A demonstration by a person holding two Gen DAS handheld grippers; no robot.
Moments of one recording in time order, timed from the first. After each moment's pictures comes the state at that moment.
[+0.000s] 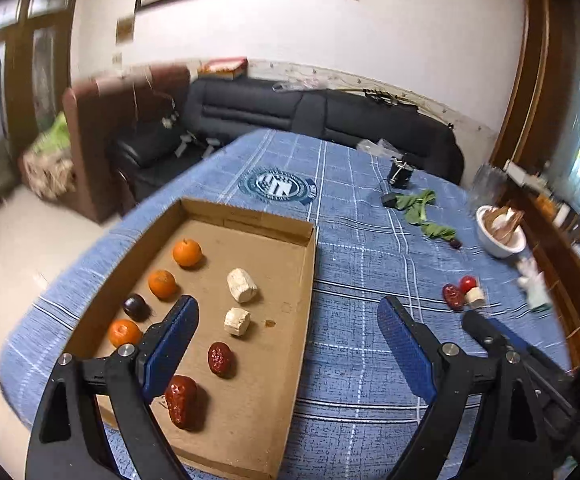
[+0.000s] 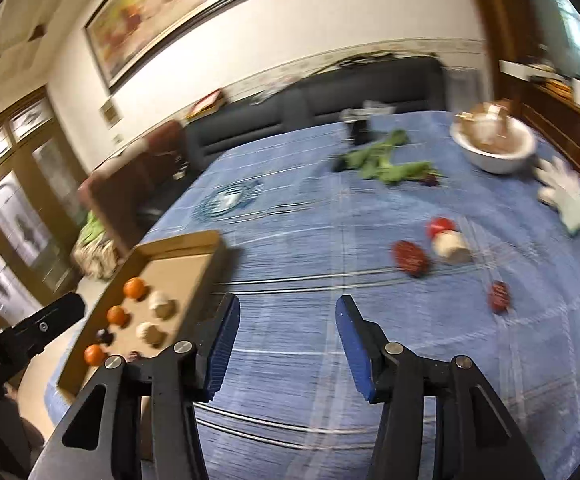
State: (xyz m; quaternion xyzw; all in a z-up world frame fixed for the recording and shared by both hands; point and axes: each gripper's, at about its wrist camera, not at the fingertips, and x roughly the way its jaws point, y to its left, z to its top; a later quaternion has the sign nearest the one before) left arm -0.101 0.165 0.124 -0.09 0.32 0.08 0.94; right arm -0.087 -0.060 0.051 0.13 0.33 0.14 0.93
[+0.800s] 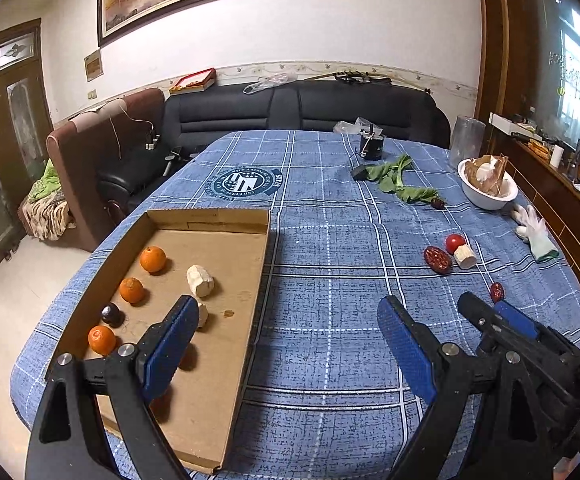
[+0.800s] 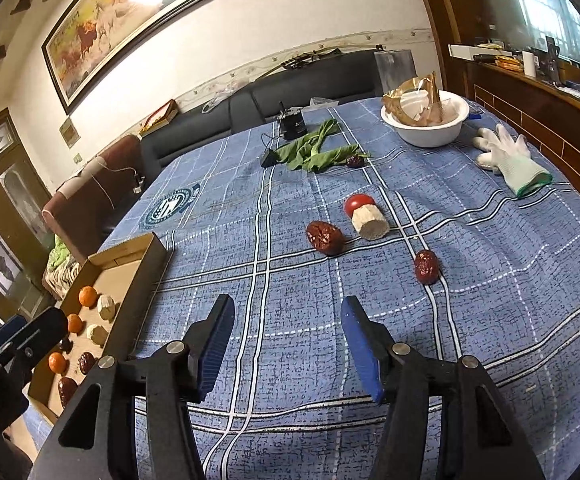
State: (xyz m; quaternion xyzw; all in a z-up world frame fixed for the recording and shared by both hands) left arm -0.098 0.103 0.111 0.00 0.33 0.06 0.94; right arm -0.093 -0.099 0.026 0.14 0.34 0.08 0.93
